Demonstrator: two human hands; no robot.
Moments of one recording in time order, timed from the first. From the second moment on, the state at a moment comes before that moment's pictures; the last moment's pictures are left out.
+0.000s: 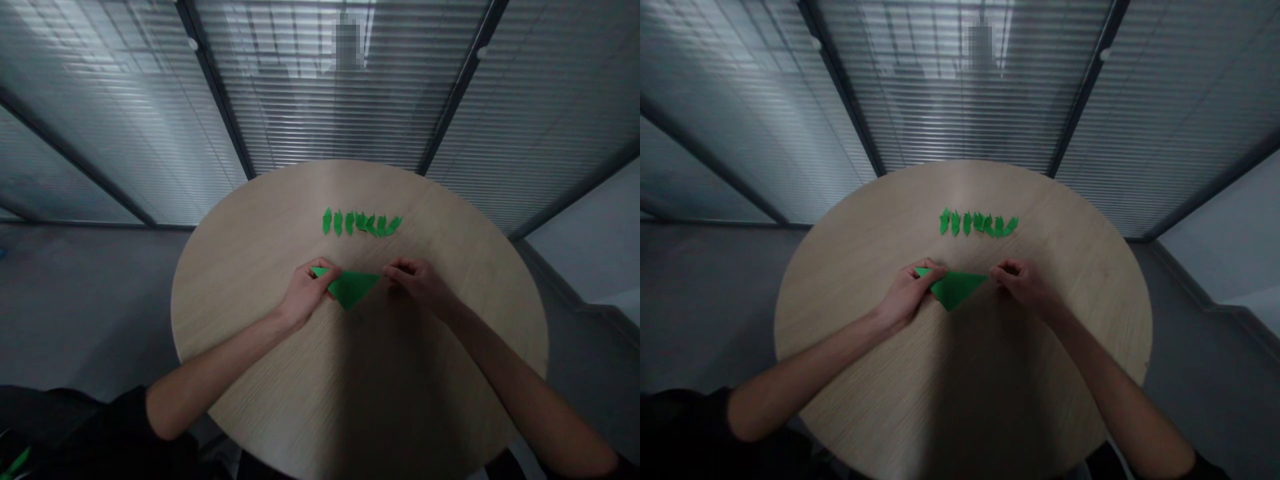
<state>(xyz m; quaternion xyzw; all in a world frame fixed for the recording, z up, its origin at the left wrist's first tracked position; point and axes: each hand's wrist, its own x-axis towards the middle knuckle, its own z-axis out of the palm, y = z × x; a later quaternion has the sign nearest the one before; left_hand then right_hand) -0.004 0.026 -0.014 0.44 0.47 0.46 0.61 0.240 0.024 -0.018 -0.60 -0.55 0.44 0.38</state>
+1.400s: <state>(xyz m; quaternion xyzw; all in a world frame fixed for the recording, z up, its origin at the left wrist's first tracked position) -0.004 0.024 -0.011 0.56 0.34 0.41 0.63 0.204 0.004 -0.015 -0.48 -0.51 0.59 0.39</state>
